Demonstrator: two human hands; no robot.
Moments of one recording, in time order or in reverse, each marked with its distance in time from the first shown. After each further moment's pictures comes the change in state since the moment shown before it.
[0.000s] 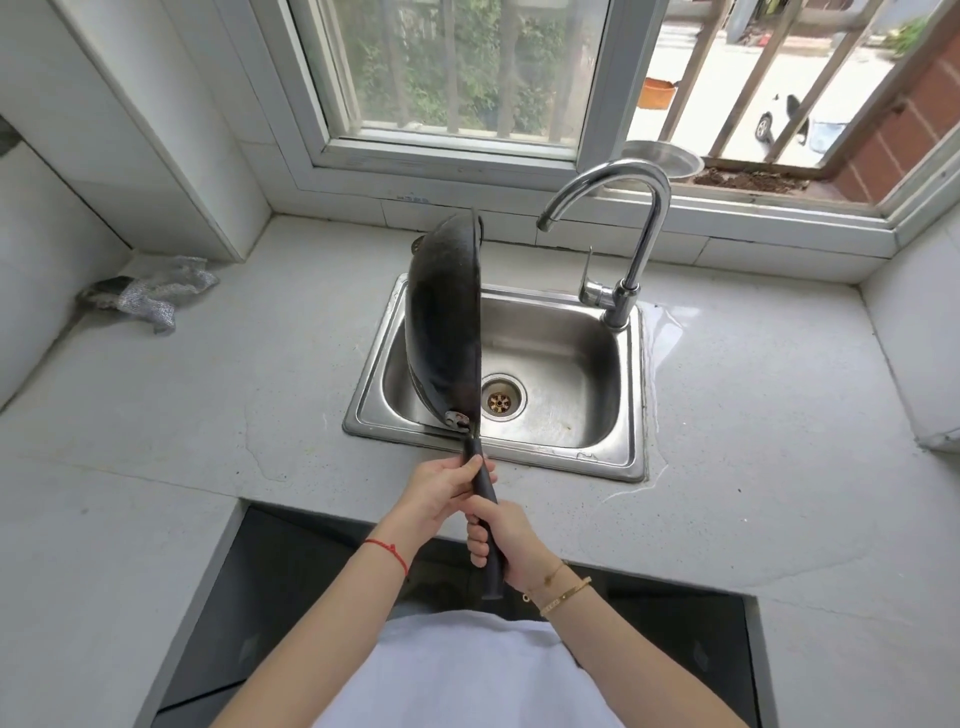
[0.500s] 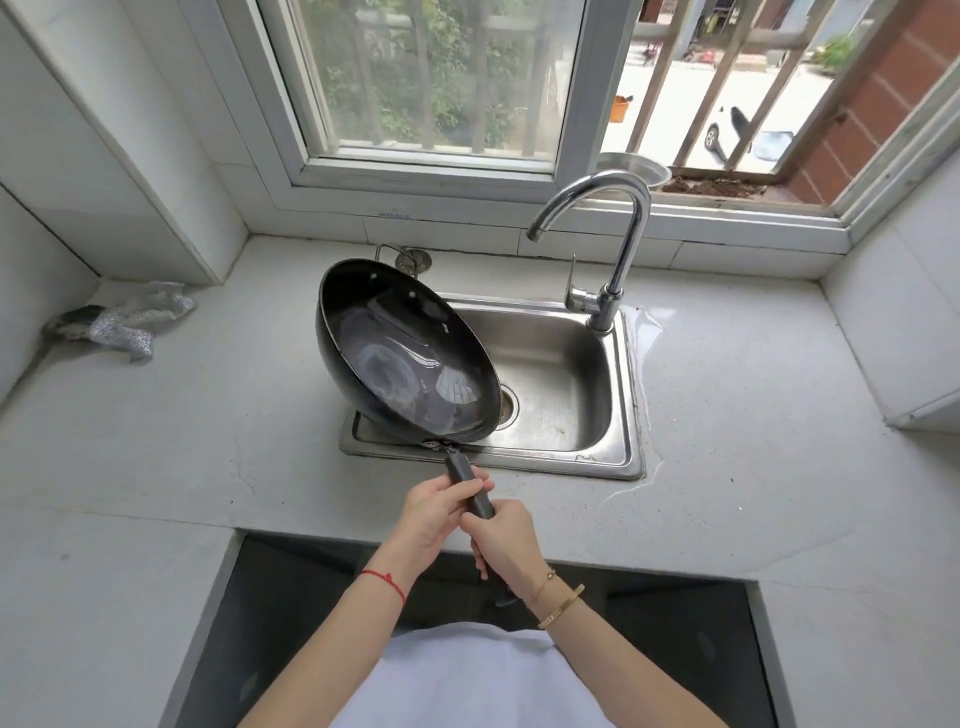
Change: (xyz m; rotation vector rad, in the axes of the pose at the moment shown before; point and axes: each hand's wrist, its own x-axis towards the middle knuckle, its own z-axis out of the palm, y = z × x) left_hand -0.007 -0.005 -0.019 -0.077 -0.016 0.028; right_hand -0.005 0.001 0.030 -0.436 0.337 -0.251
